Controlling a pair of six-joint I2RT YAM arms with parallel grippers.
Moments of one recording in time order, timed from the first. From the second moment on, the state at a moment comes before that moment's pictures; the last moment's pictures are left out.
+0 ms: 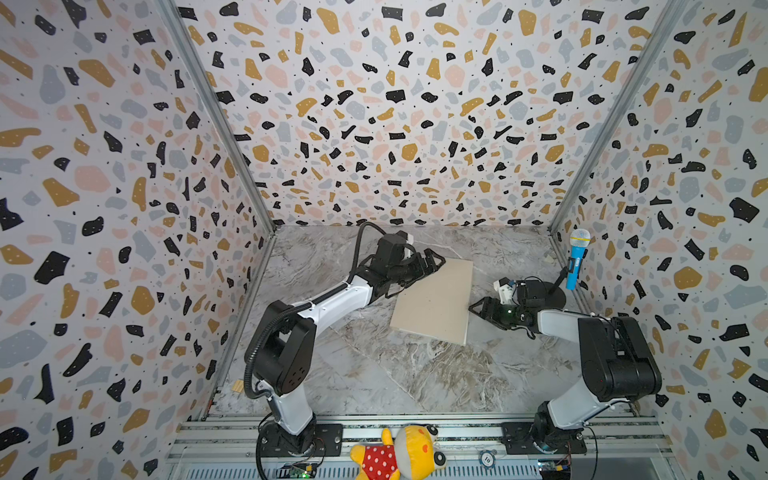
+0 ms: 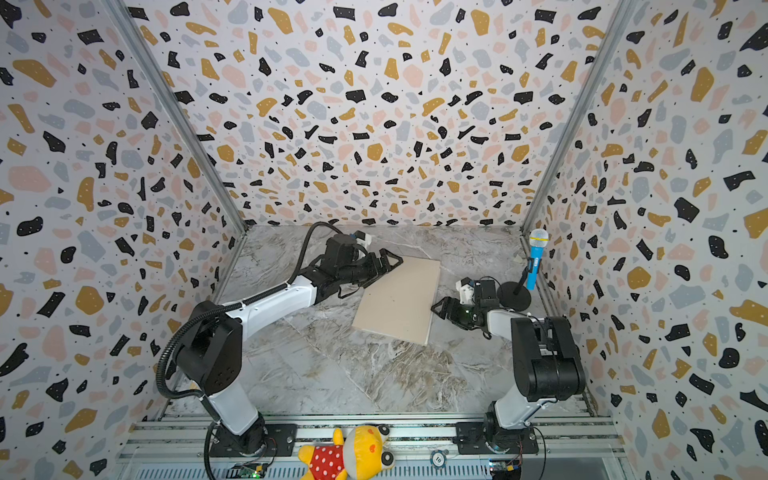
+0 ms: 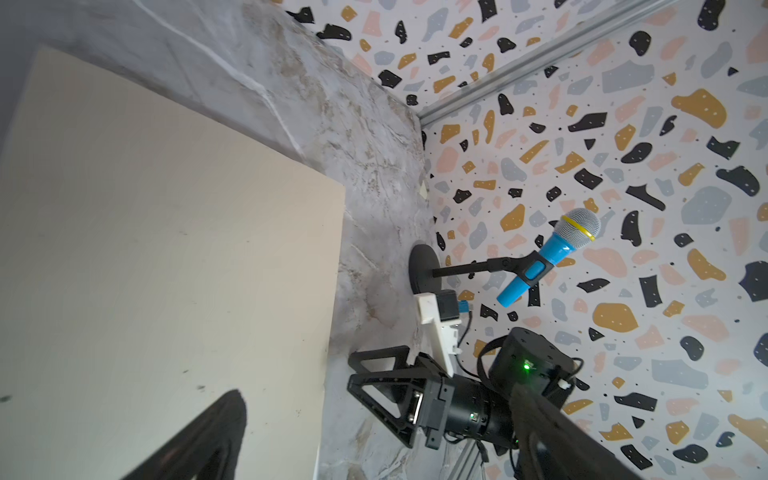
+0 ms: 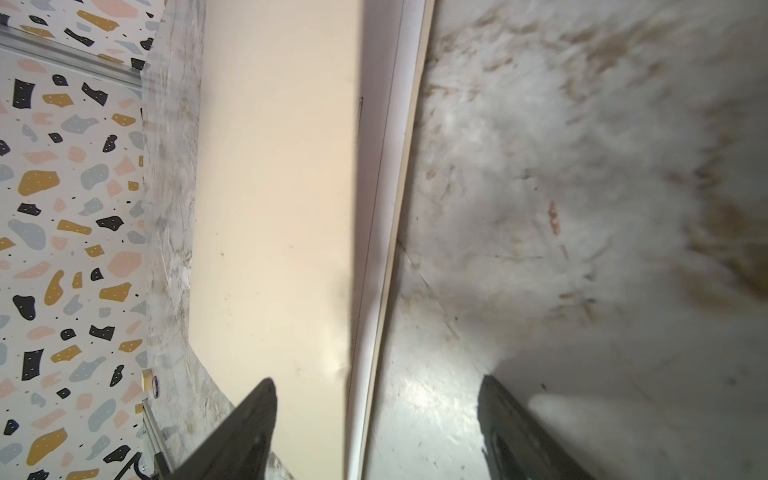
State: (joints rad) left arm -0.56 1.74 1.25 -0.03 0.39 -0.89; right arm 0.07 1.60 0.67 0.00 -0.64 0.43
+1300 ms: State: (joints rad) left arm -0.17 1.47 0.86 -0.27 0.17 -0.58; right arm 0.13 1.83 1.01 -0.04 -0.63 0.44
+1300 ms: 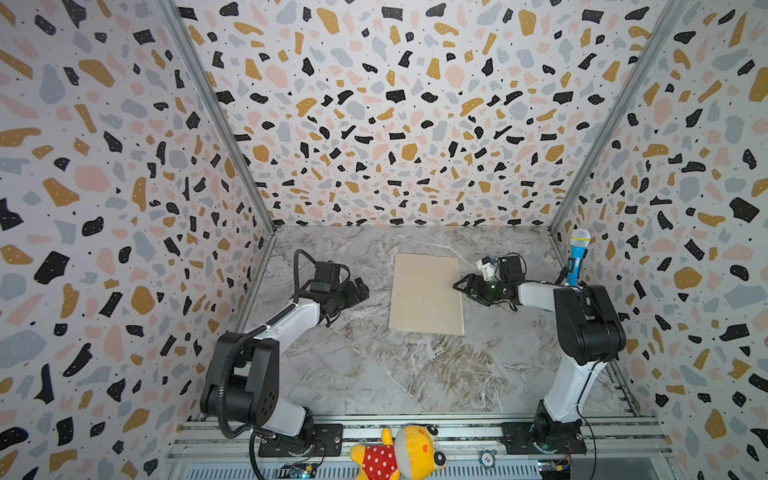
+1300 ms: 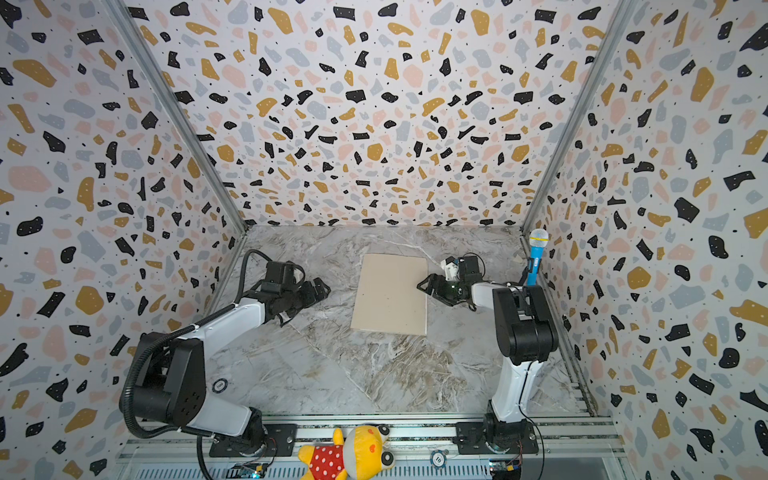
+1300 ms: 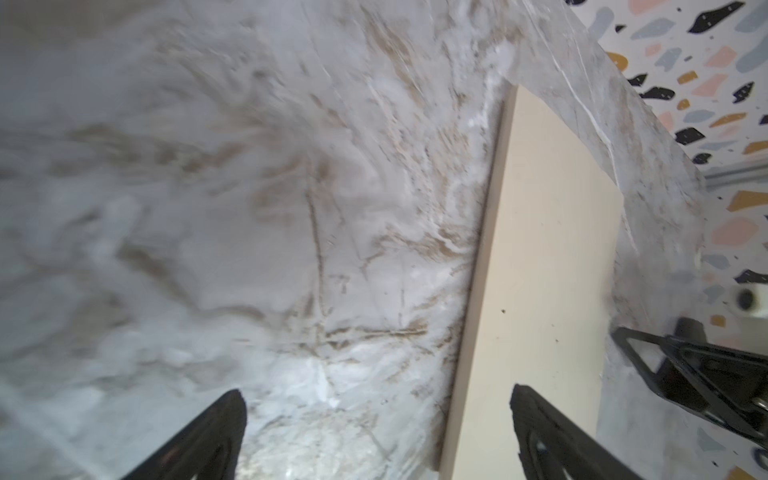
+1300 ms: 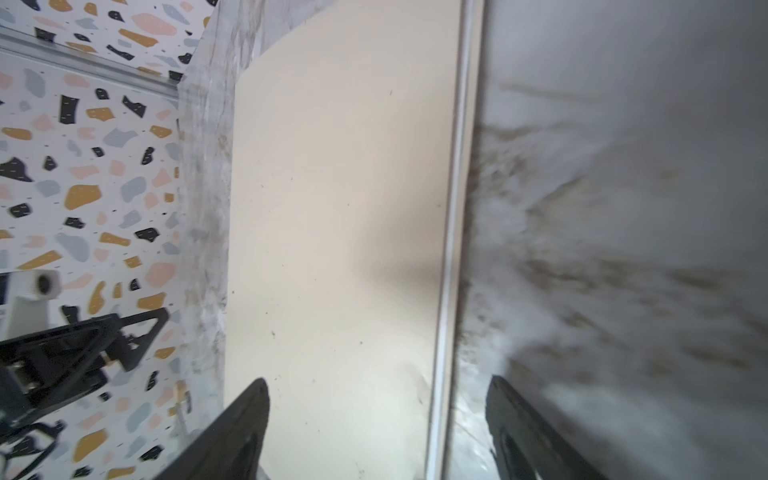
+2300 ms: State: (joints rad) left arm -0.06 1.17 0.54 0.09 -0.58 -0.30; right arm 0.05 1.49 0.16 1.12 0.07 -0.01
